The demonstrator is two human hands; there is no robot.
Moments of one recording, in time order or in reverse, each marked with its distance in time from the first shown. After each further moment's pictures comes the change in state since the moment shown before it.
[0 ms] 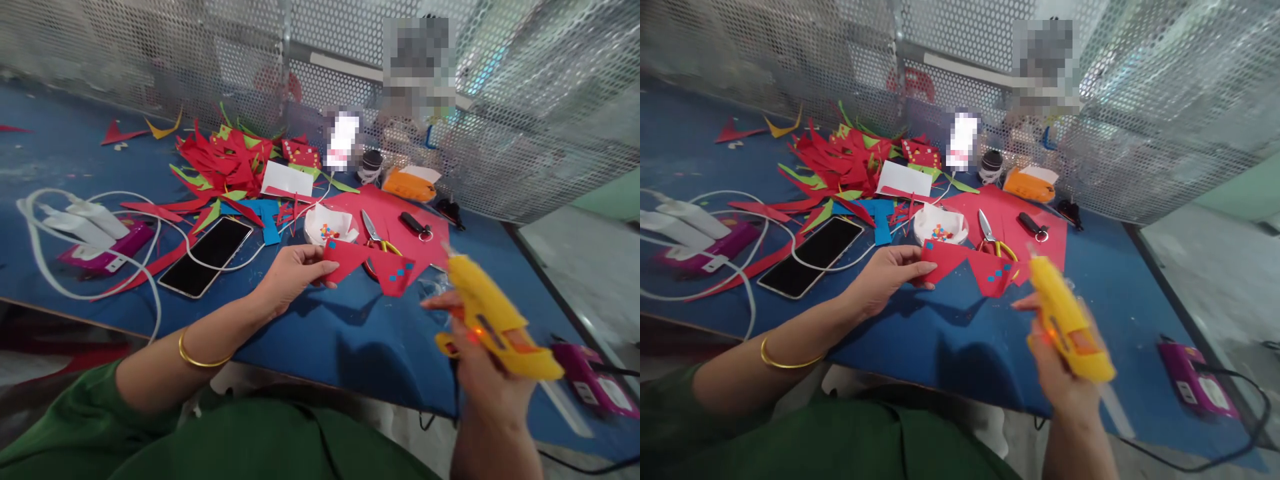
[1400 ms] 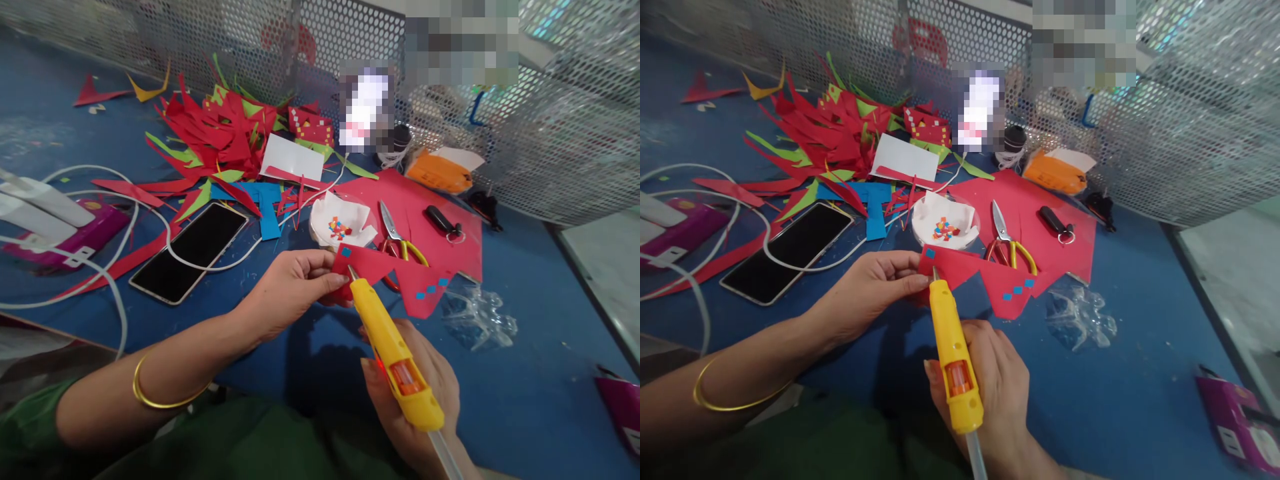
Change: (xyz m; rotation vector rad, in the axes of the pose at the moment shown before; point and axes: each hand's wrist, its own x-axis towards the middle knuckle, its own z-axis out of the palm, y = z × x) left_hand 0.001 0.005 -0.003 -0.178 -0.112 -0.088; right_hand -0.009 -0.029 0.065 -0.330 -0.358 -0.447
